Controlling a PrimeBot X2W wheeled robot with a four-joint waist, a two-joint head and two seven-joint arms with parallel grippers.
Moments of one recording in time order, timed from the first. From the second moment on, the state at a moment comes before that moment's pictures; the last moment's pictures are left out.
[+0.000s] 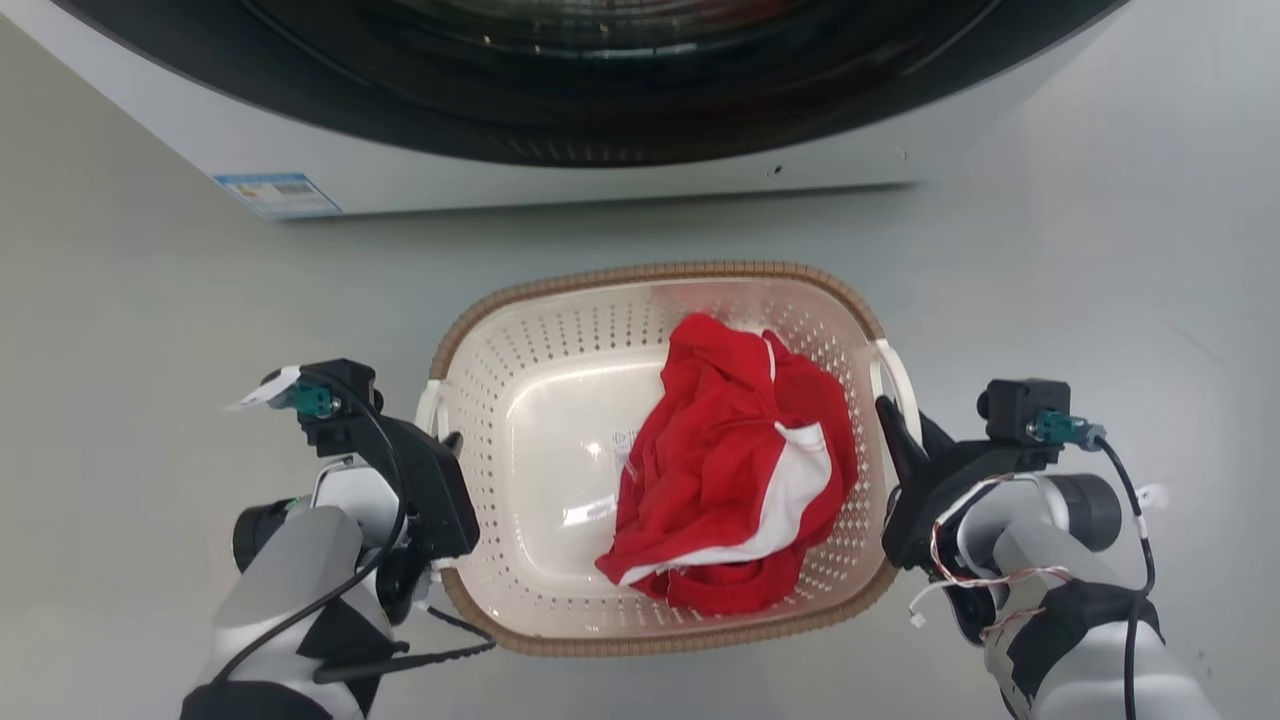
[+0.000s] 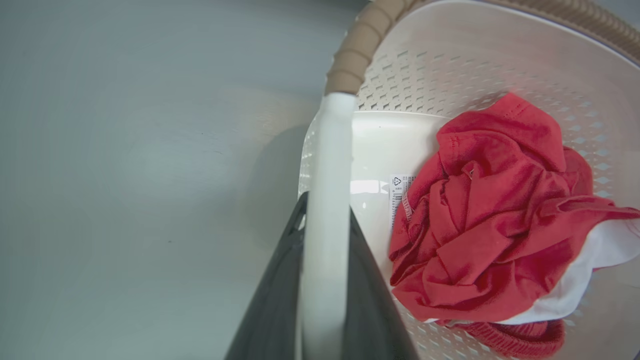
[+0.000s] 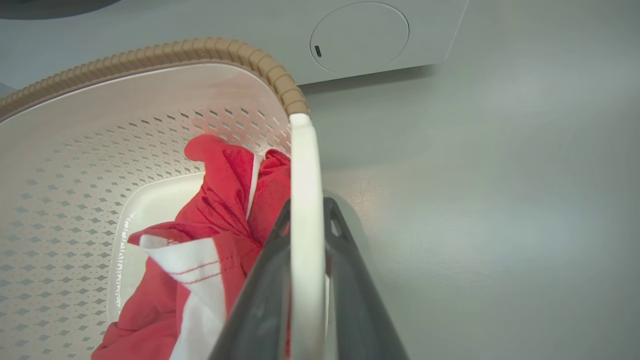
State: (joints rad) left arm -0.89 0.02 -0.34 1.24 -0.69 -0.12 0.12; right arm -0.86 -0.04 0.38 1.18 0.45 0.13 -0.18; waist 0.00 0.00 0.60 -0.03
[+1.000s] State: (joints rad) left arm -0.70 0.00 -0.34 1.29 -0.75 -0.12 0.33; right arm -0.64 -0.02 0.38 1.27 0.55 0.14 -0.01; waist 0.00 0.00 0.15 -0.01
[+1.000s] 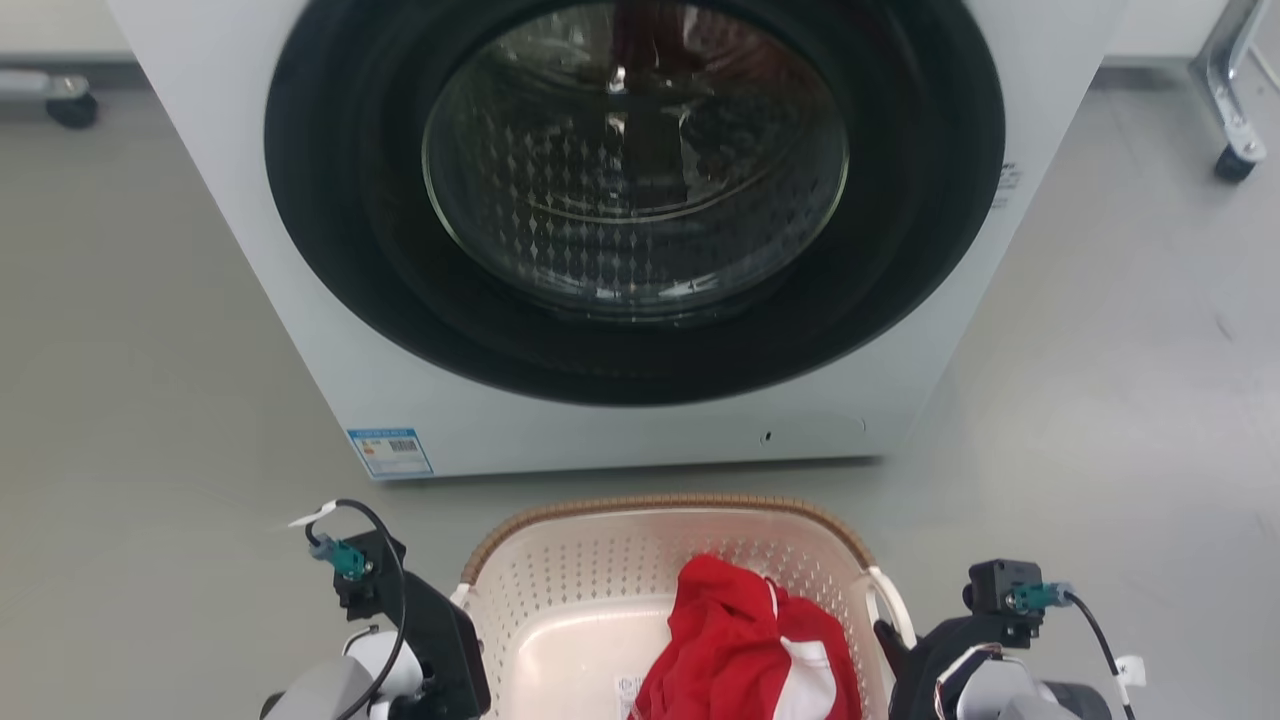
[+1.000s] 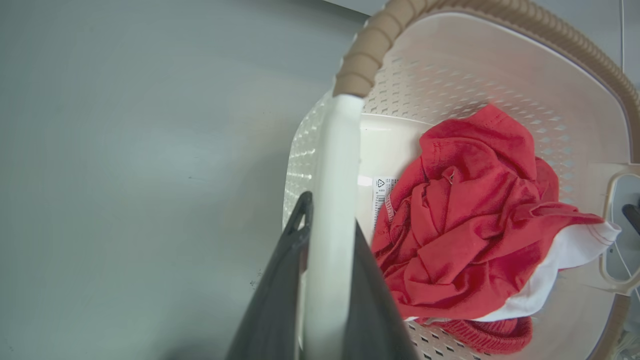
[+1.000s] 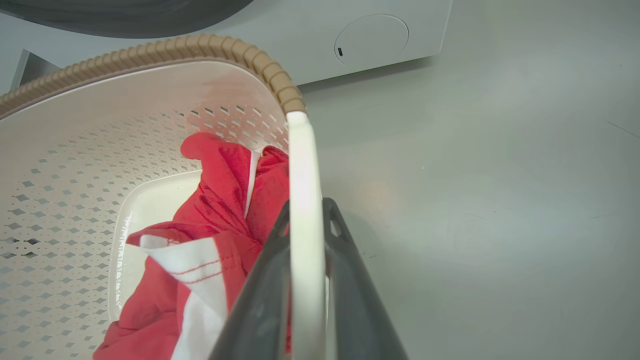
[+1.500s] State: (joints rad) left arm -0.60 0.00 -0.35 1.30 -0.76 -0.12 0.40; right arm -0.54 -0.02 0.39 1.27 0.59 0.14 0.09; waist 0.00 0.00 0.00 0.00
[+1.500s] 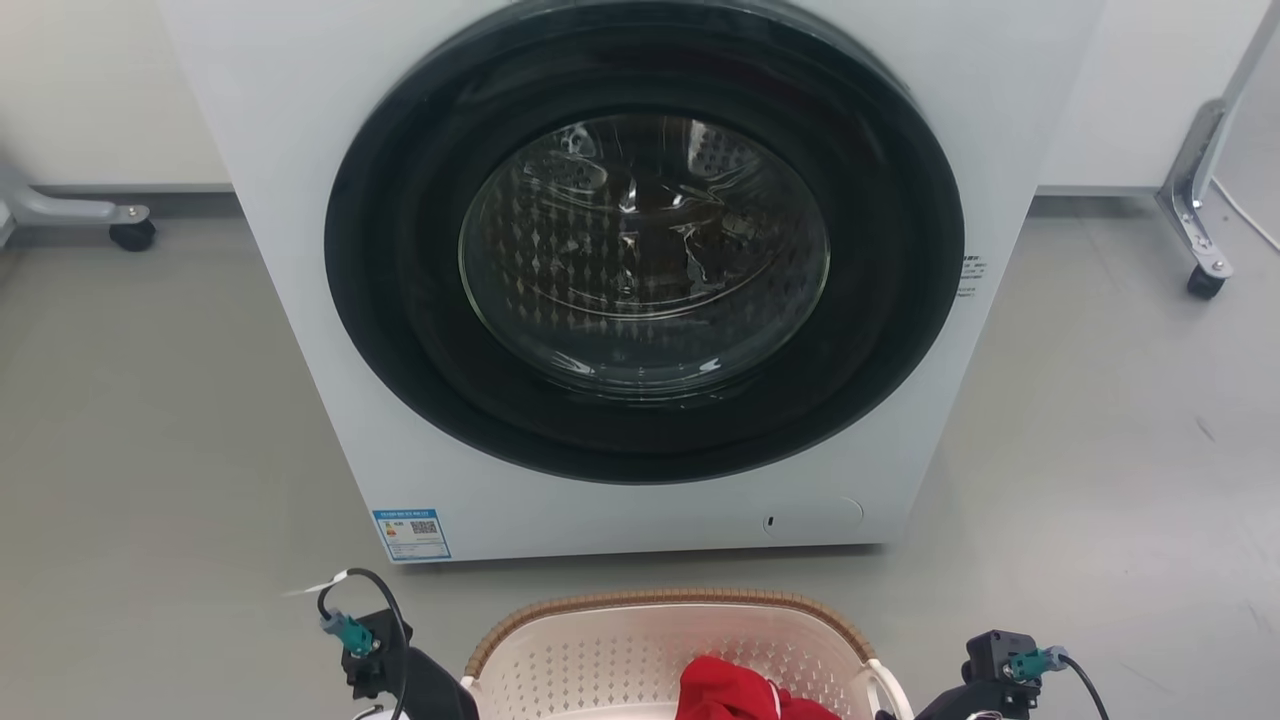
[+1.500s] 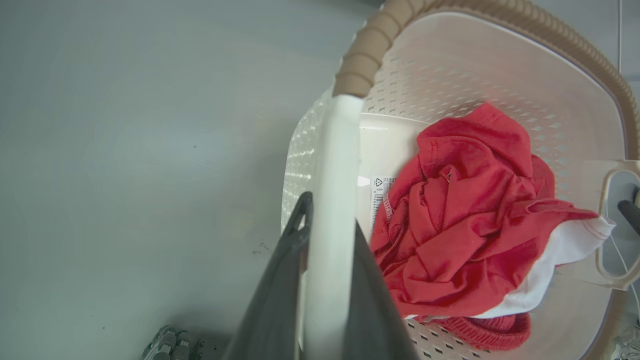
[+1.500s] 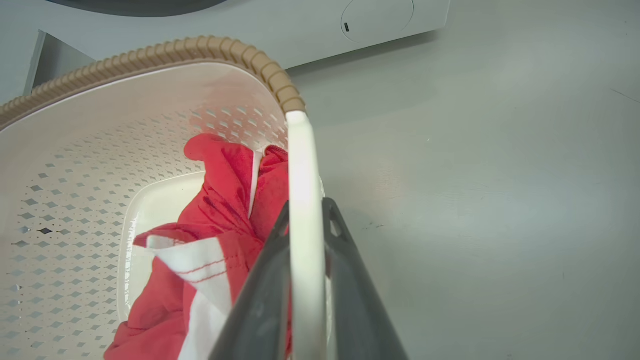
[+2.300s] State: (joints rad) left arm -0.58 0.00 -0.35 1.30 -0.79 -0.11 0.43; right arm -0.52 -0.02 0.39 1.27 0.63 0.14 0.12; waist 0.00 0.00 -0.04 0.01
